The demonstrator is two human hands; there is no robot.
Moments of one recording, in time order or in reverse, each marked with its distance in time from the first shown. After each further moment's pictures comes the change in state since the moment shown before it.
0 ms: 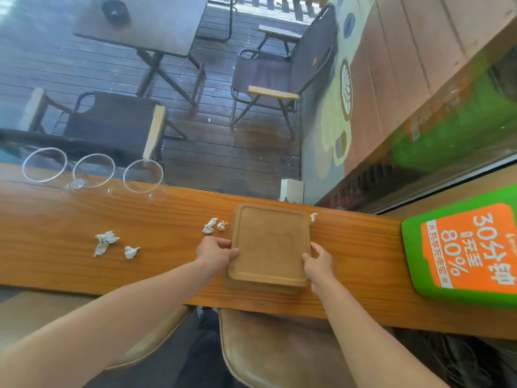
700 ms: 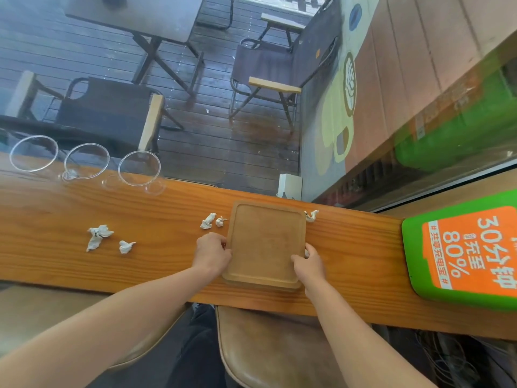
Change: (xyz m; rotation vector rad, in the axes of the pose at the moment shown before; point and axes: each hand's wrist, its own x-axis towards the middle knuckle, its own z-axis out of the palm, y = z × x) left_hand 0.007 -0.010 0.007 0.366 0.122 0.221; right_hand -0.008 0.003 0.014 -0.127 -0.049 0.023
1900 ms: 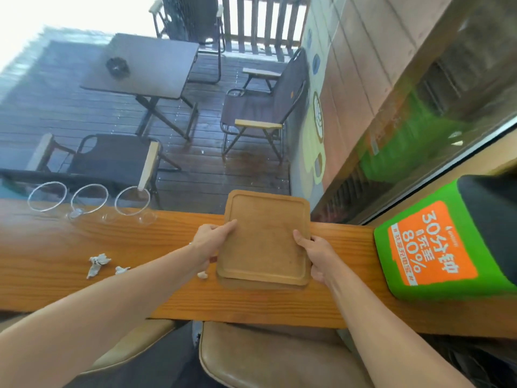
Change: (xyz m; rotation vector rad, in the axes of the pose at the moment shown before) left_hand -0.045 0.103 -0.043 -0.615 -0.180 -0.194; right_hand -0.020 -0.042 -0.103 0.503 -0.310 -0.078
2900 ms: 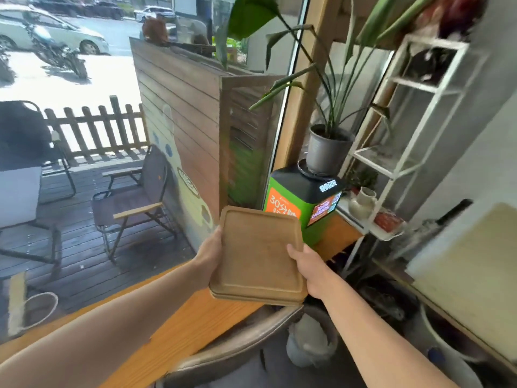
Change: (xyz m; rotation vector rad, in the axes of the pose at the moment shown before) left_hand -0.201 0.005 0.075 0.163 -0.551 0.343; right_hand -0.271 0.079 -0.062 0.354 0.411 -0.416
